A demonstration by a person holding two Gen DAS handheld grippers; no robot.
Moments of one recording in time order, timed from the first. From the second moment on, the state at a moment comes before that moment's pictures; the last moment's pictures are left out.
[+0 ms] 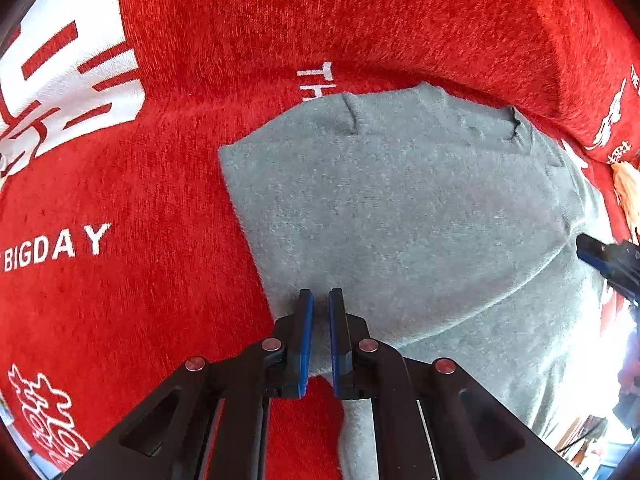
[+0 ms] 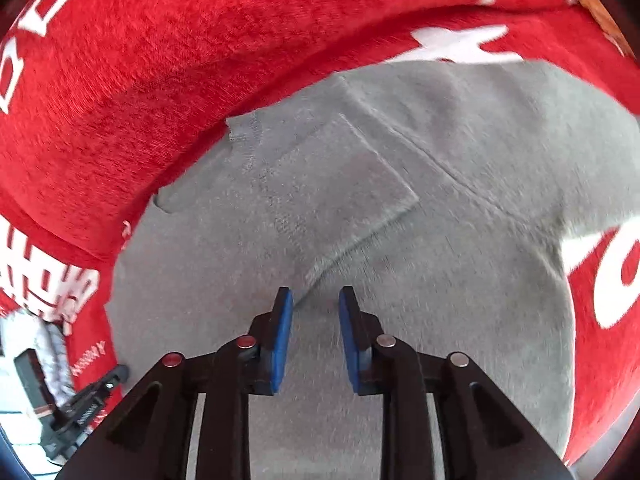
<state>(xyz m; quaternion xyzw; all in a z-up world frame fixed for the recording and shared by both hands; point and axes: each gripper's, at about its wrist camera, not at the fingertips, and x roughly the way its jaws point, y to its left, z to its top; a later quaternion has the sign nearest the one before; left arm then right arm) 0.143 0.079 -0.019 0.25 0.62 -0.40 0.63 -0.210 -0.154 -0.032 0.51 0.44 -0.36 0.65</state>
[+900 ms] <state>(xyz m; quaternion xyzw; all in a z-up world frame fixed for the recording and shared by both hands) 0.112 0.075 0.017 0.30 0.59 -0.34 0.67 -0.201 -0.070 0.015 0.52 0.44 -0.32 0.66</state>
